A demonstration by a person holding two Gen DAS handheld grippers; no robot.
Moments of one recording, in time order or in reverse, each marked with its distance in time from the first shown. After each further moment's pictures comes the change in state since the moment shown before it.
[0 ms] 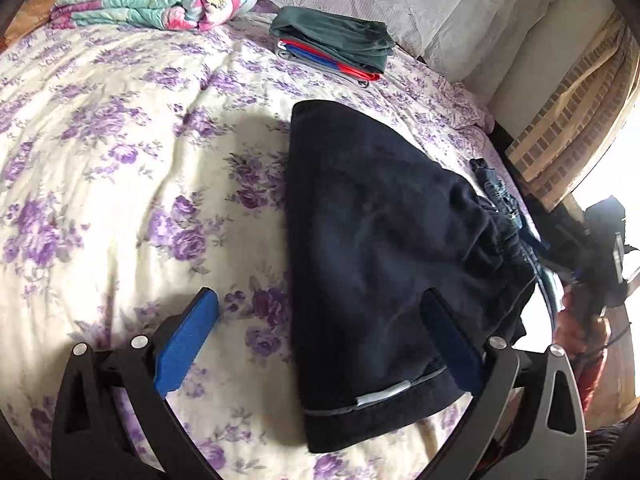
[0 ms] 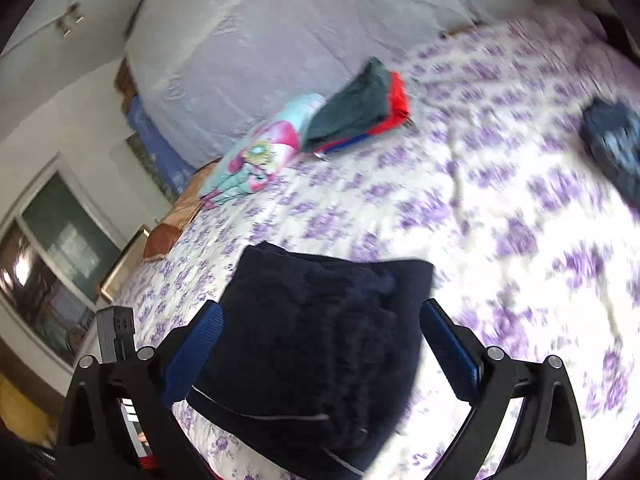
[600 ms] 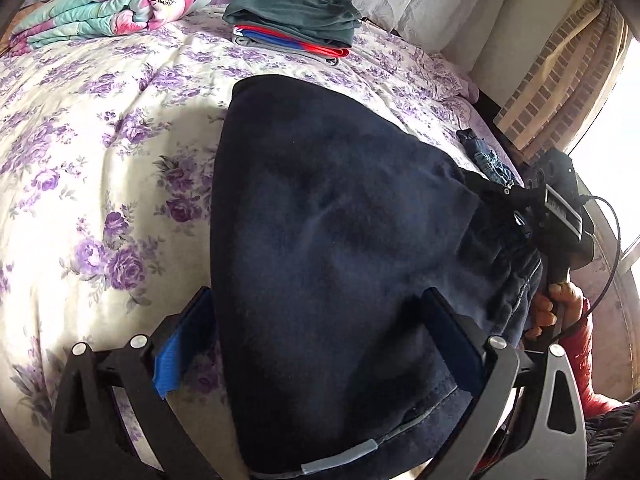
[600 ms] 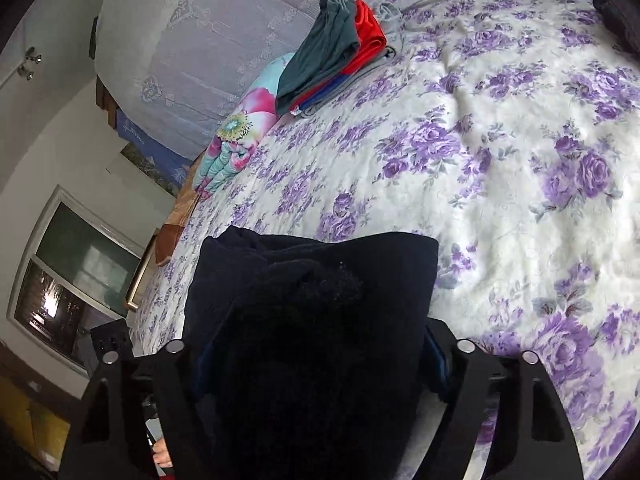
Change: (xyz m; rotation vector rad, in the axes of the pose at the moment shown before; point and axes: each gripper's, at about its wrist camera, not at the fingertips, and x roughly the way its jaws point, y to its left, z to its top) left arm 0.037 -0.031 0.002 0.122 0.024 0.000; right arm 0.080 -0.017 0.000 -0.013 0.049 0.061
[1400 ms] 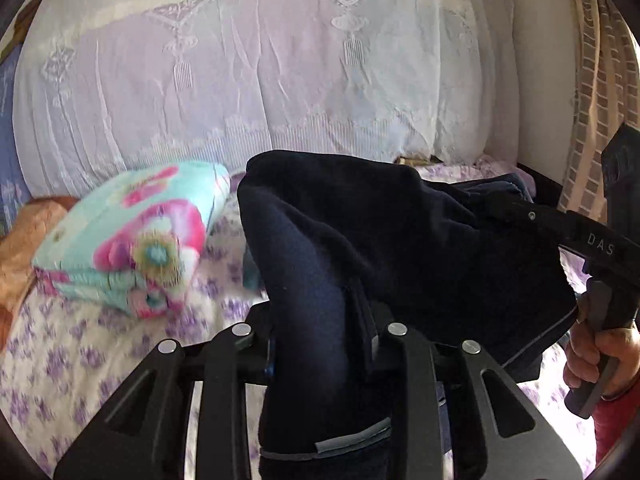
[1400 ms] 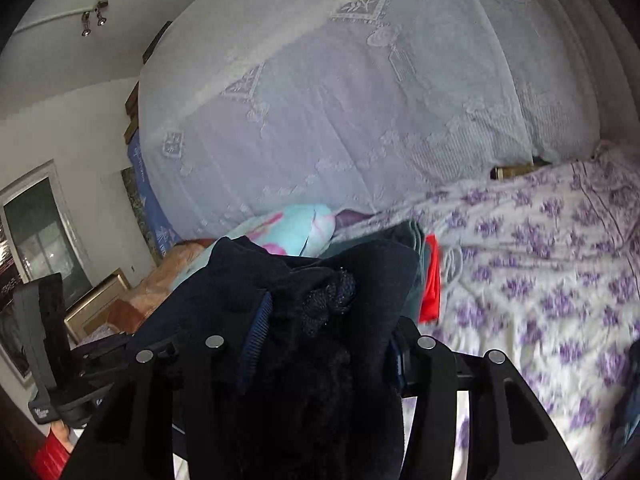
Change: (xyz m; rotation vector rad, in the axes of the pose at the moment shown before) left arm -0.010 -0.058 0.285 0.255 -0.390 0.347; right arm 0.011 0.128 0.271 -0.381 -0.396 -0.165
